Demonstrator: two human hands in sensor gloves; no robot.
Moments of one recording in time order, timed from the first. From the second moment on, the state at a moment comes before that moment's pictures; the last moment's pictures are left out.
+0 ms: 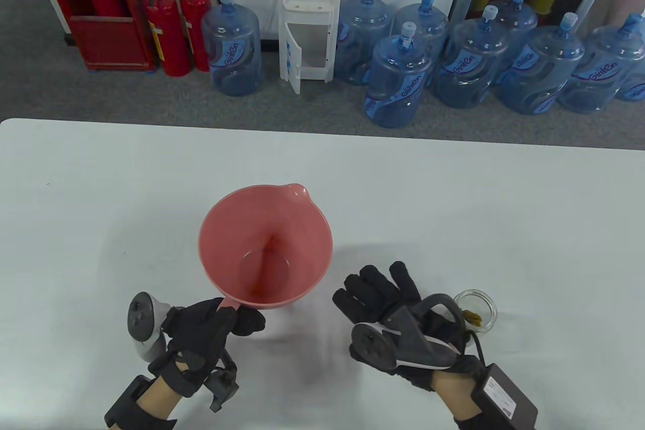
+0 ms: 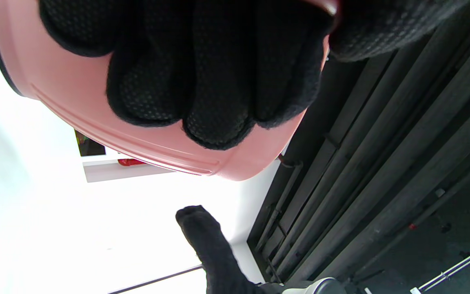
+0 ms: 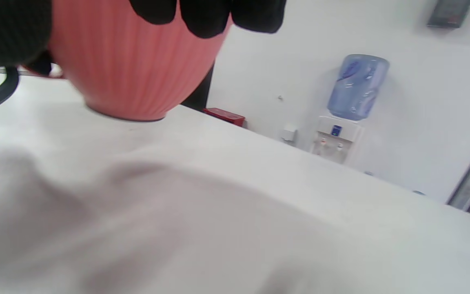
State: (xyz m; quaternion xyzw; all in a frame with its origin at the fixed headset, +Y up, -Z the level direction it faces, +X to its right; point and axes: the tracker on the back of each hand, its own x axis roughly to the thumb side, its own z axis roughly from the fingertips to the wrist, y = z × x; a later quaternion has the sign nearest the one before) left_hand -0.219 -0.714 -0.244 0.02 -0.27 0.72 0.64; right_hand 0.114 -0.606 -0.233 -0.28 0.03 -0.95 0.10
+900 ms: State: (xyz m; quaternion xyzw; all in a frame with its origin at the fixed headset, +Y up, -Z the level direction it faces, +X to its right) left_hand -0.225 -0.713 -0.243 0.04 -0.27 0.72 0.64; right_hand 0.336 -0.715 -0.277 -0.04 -0.08 -0.92 -0.38
